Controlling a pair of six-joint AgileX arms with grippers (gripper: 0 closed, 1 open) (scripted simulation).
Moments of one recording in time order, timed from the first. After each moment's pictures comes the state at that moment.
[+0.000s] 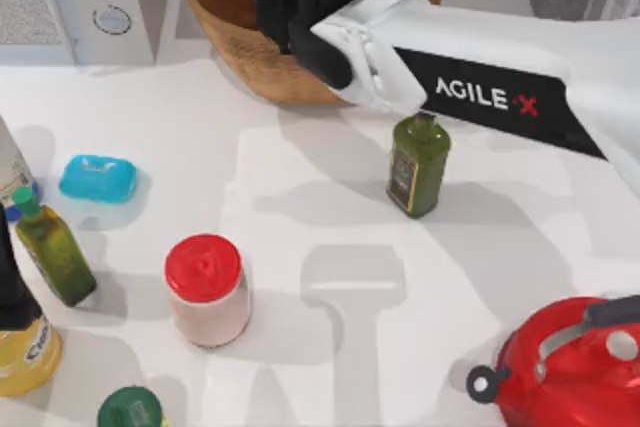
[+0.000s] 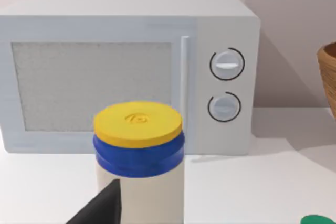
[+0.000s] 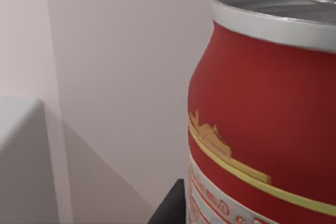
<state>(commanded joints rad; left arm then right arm) 0.00 0.00 0.00 0.00 0.00 0.00 0.74 2.30 1.87 0.39 0.72 0.03</state>
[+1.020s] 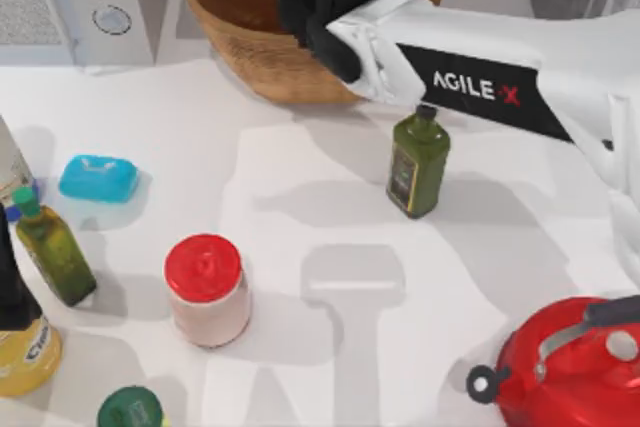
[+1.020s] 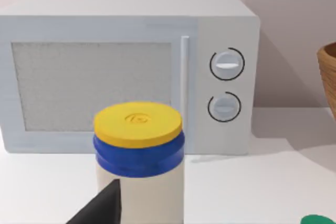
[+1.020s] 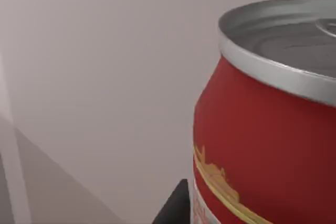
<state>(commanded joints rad) 0.00 0.00 0.00 0.00 0.00 0.00 0.67 2.40 1.94 0.45 0.69 0.02</state>
